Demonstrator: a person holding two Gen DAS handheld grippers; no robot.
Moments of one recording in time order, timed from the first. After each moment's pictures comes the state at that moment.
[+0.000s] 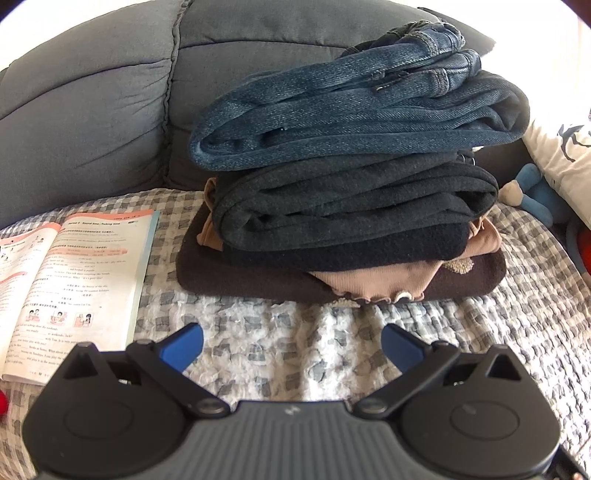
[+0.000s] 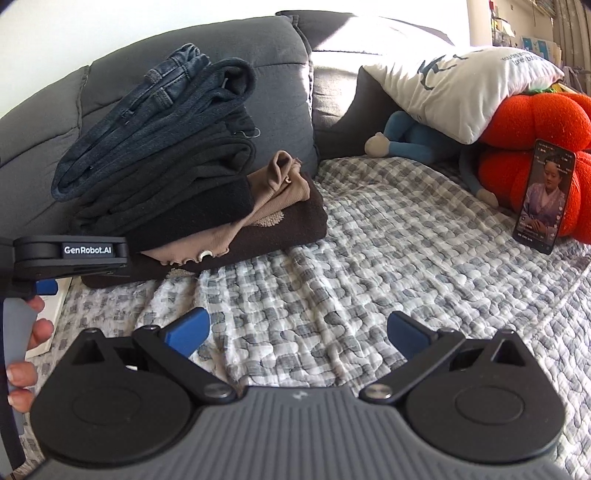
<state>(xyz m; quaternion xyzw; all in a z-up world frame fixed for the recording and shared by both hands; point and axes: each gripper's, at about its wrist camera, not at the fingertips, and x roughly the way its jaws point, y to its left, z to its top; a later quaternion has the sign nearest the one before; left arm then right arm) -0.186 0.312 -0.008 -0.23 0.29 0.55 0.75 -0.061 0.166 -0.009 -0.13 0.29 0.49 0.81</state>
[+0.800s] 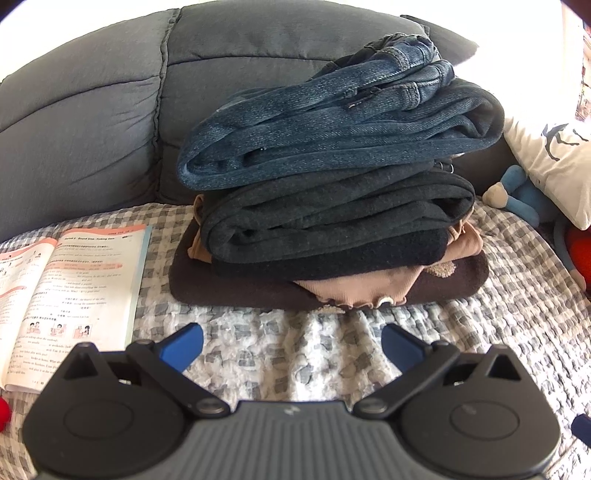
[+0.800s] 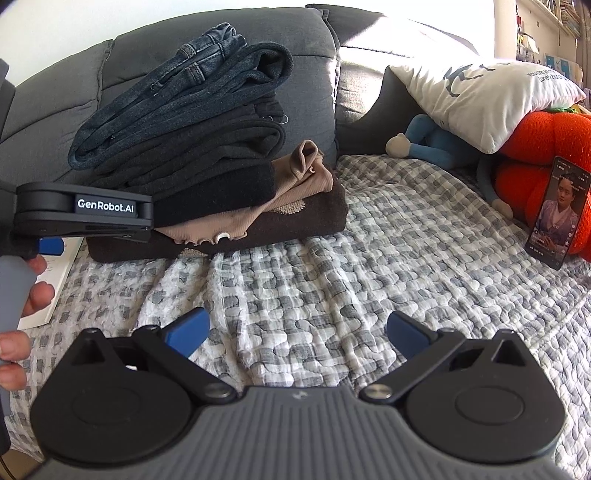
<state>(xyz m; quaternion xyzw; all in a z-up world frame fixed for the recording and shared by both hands) -0.182 0.299 0.002 -0.21 0.28 0.54 0.77 -0.071 0.173 -0.015 -0.15 0.28 0.50 0.80</state>
